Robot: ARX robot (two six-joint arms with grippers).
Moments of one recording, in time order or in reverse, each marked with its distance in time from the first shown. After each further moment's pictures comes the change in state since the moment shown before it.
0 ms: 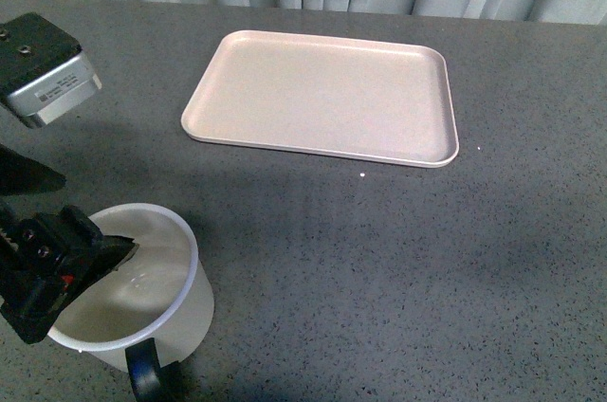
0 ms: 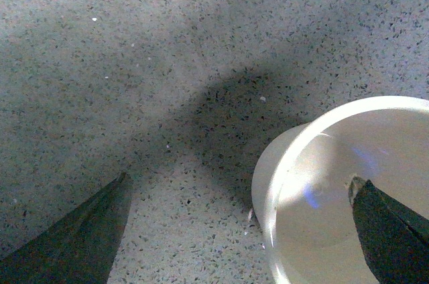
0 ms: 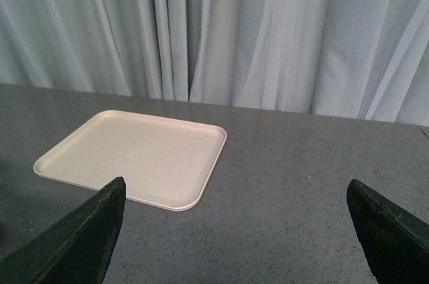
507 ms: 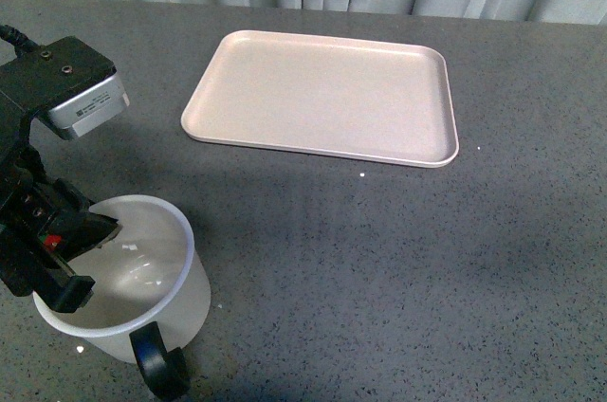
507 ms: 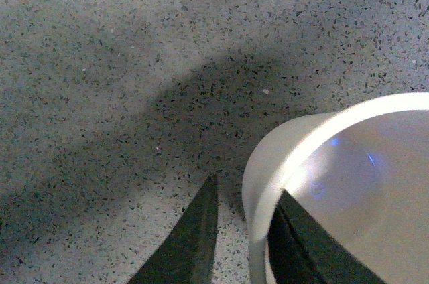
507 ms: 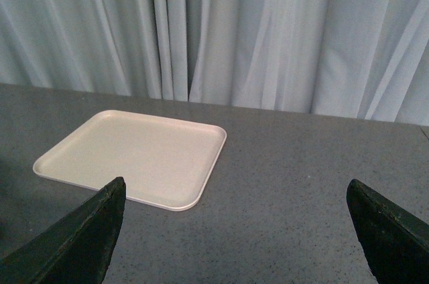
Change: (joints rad) left arm -0.018 0.055 0.036 -0.030 -0.013 -0.004; right arm 0.000 0.000 0.000 0.000 0.000 0.000
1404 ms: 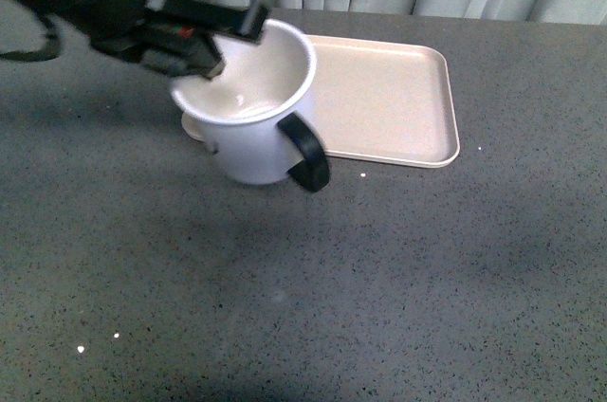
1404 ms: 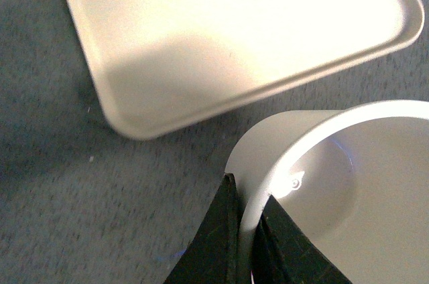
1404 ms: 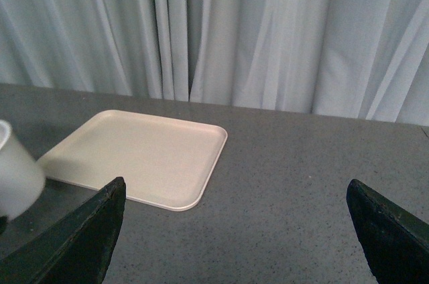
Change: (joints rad) left arm -0.152 0.178 0.494 -0.162 -0.044 -0.337; right arm 0.000 0.000 0.000 0.000 0.000 0.000
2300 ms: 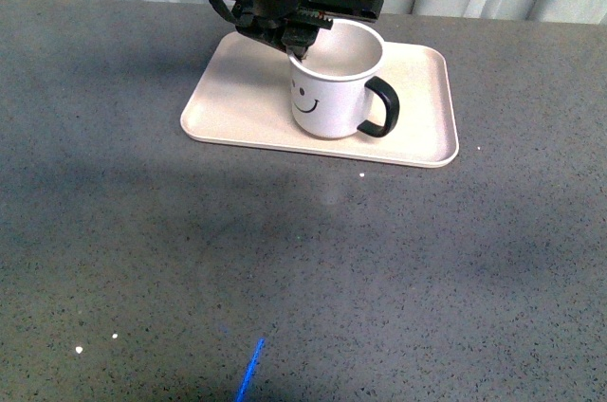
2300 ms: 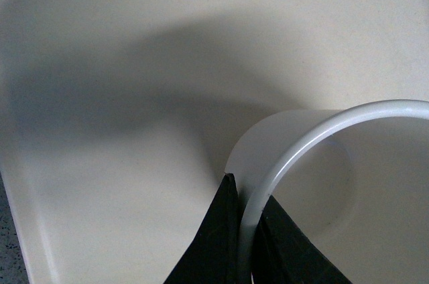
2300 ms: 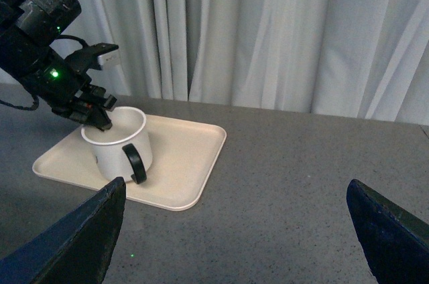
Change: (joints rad) left arm -0.072 0.557 0.734 -0.298 -0.126 -0.133; right arm 0.000 0.000 0.000 0.000 0.000 0.000
